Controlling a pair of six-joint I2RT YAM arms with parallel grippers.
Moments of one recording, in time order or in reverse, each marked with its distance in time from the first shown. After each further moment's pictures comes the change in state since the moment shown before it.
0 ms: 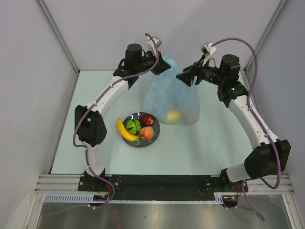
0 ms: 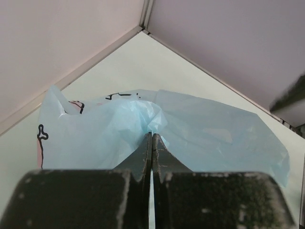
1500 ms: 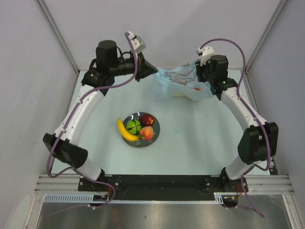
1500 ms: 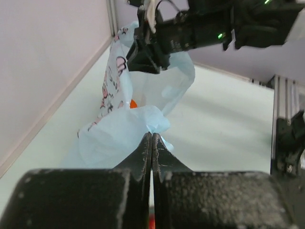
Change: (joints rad) left arm 0.048 -0.332 -0.004 -0.305 0.212 0.217; right arm -0.073 0.256 0.142 -0.144 0.764 -0.301
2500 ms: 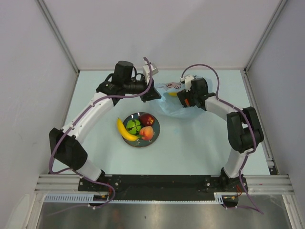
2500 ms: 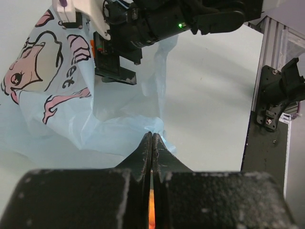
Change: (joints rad) left arm -0.079 -0.075 -0.360 -0.085 -0.042 0.097; right arm 0.144 0.101 -0.326 0.046 0.027 -0.055
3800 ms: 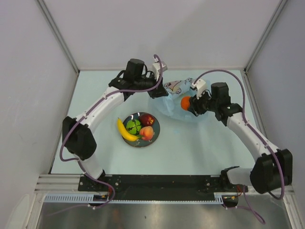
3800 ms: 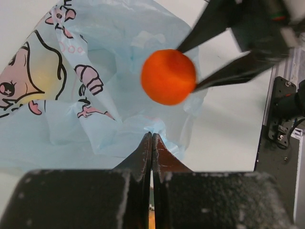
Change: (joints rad) left arm -0.048 0.163 0.101 0.054 -0.053 -0.052; right arm -0.049 -0.494 -0.188 -0.172 -0.369 -0.093
